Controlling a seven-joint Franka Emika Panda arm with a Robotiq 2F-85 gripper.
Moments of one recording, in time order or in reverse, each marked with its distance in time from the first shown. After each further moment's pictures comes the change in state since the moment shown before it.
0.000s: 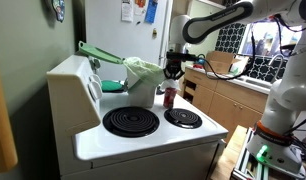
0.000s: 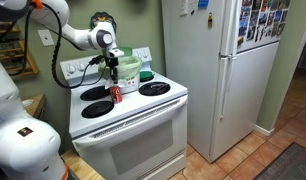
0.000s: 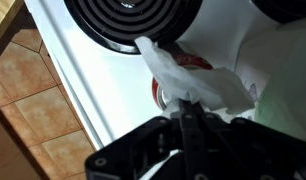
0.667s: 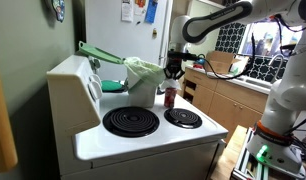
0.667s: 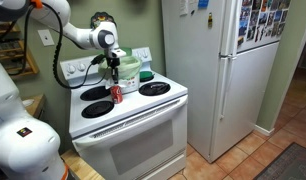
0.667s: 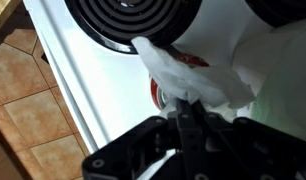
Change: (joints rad) arm -0.015 -0.004 -0.009 -0.005 0.052 0.008 -0.082
